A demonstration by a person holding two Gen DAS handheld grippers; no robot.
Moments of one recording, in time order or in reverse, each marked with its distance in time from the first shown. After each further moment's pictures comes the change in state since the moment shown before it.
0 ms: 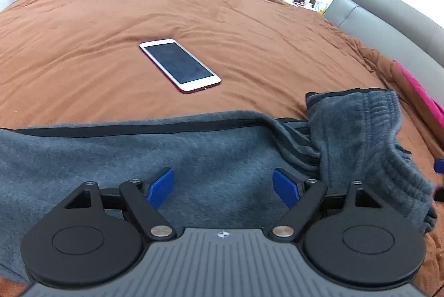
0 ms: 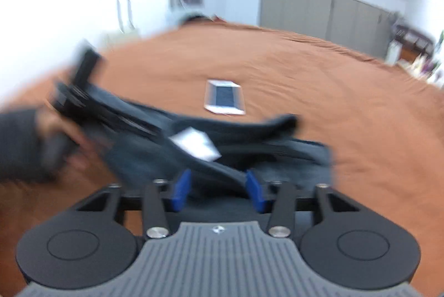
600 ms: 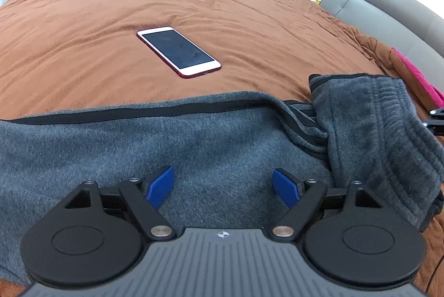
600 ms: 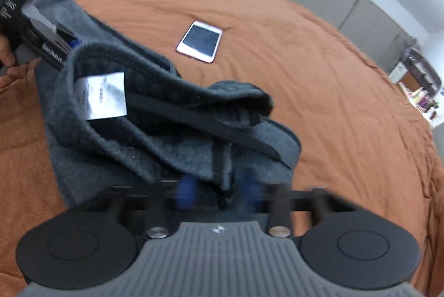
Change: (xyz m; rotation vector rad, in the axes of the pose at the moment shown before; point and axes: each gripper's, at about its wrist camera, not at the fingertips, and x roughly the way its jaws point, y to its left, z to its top) left arm 0.008 0.005 -0.013 0.032 0.023 -0.015; right arm 0.067 -0.044 0.013 -0.257 0.205 -0.040
